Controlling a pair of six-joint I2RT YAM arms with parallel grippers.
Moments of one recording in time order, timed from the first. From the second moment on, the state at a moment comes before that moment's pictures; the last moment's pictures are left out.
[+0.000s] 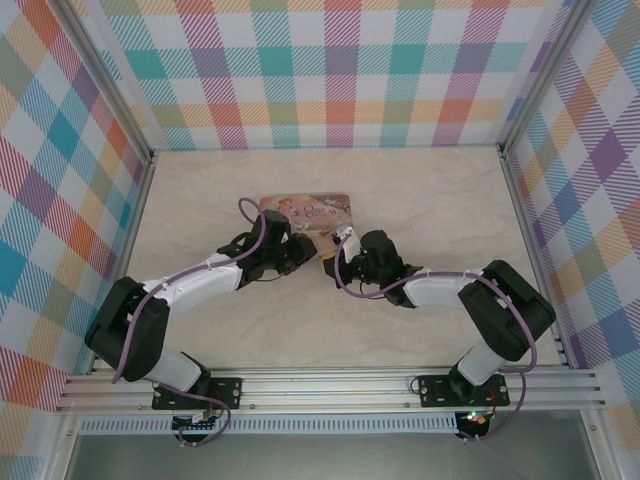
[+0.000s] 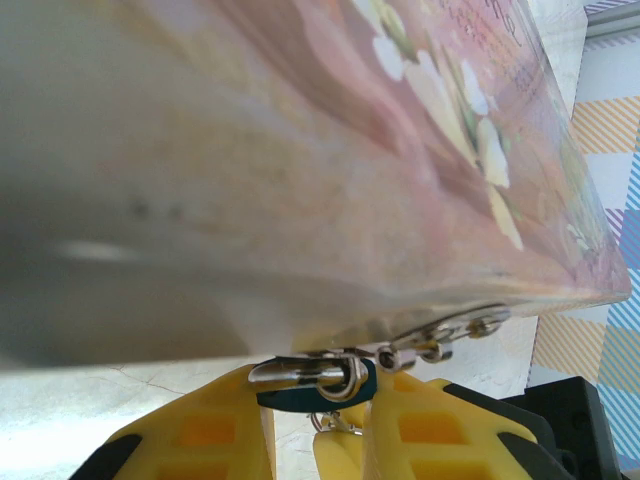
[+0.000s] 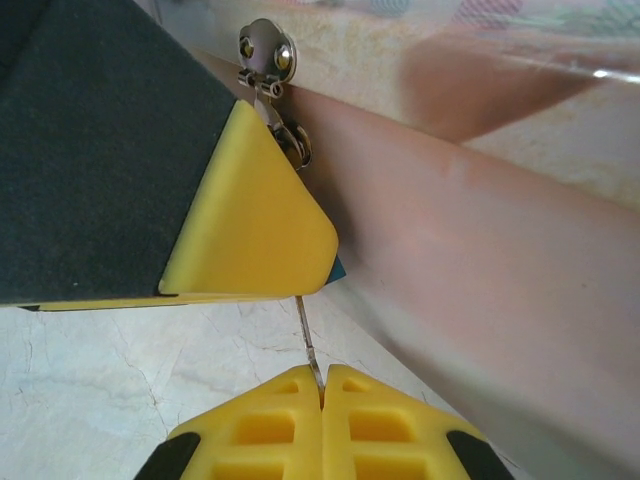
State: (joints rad) left arm -0.60 1.47 0.86 -0.11 0.23 -1.07; right arm 0.71 1.60 0.65 0.48 -0.32 0.23
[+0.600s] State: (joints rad) left arm -0.60 1.47 0.86 -0.11 0.23 -1.07; right arm 0.70 1.61 0.65 0.48 -0.32 0.23
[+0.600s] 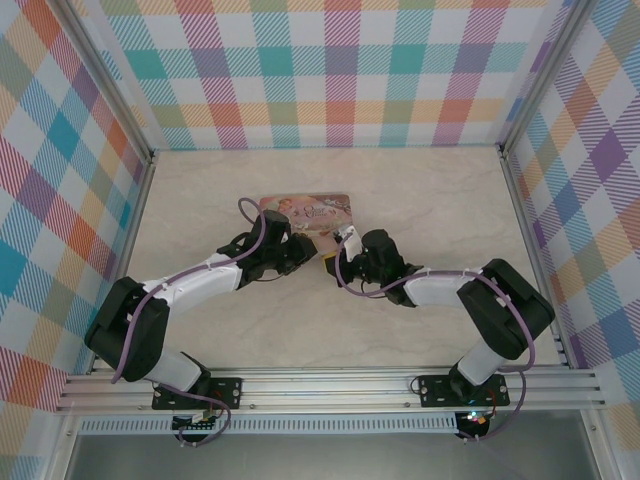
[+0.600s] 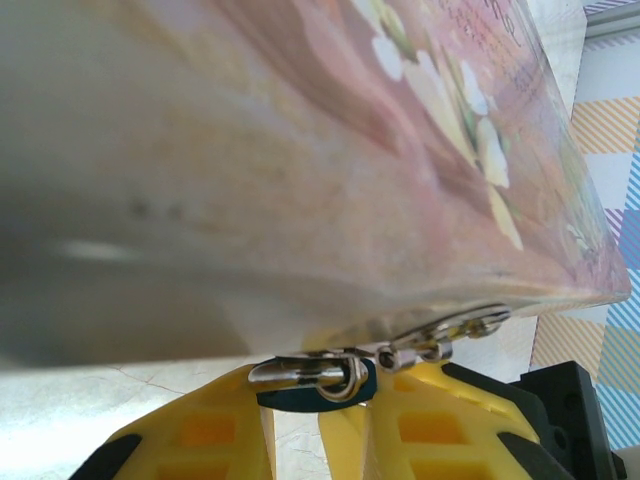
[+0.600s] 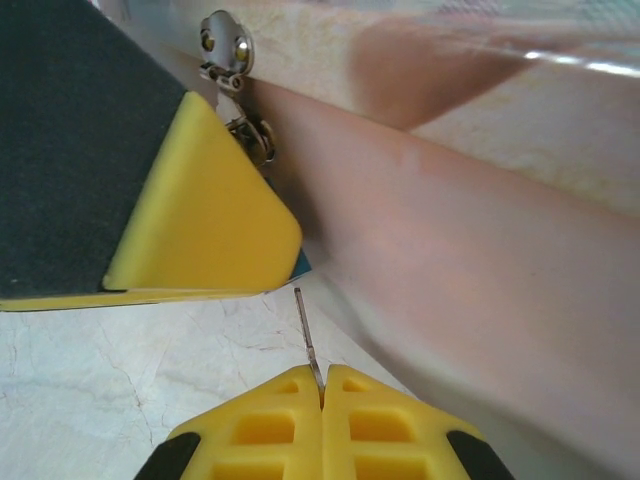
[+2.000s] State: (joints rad) left arm -0.60 1.46 0.86 -0.11 0.23 -1.08; right arm 0.69 1.63 0.65 0.53 -0.37 0.23
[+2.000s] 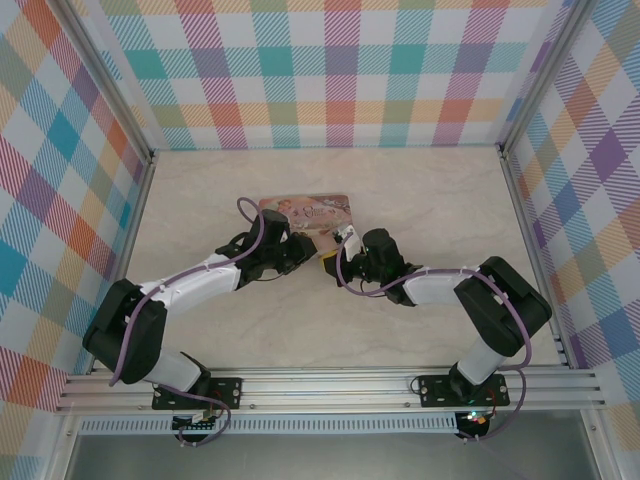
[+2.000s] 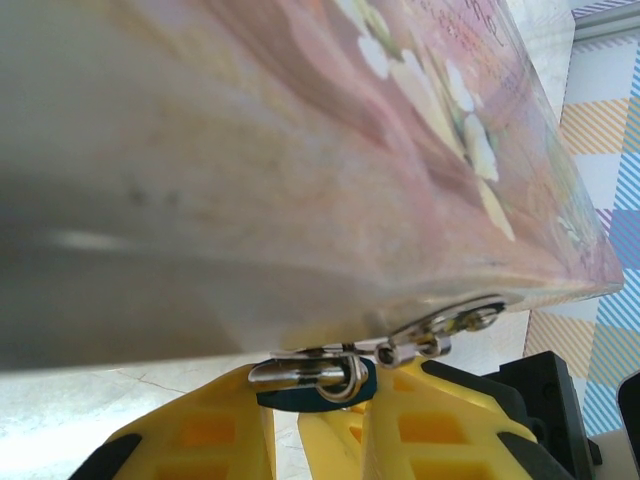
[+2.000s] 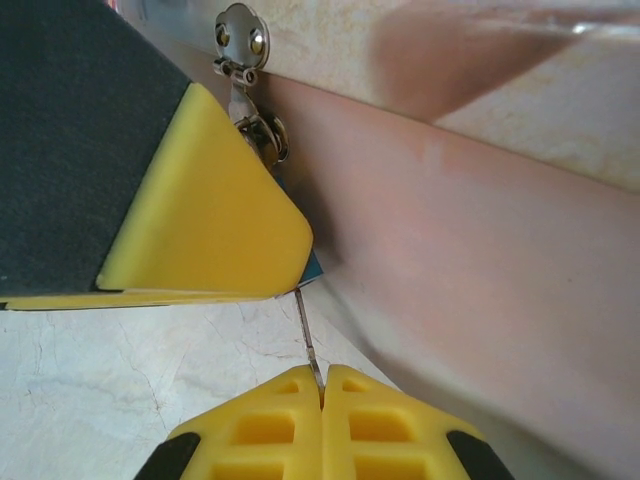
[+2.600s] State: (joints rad) left arm -0.60 1.44 0.86 -0.12 0.24 -1.08; right arm 0.69 1.61 0.65 0.53 -0.39 0.23
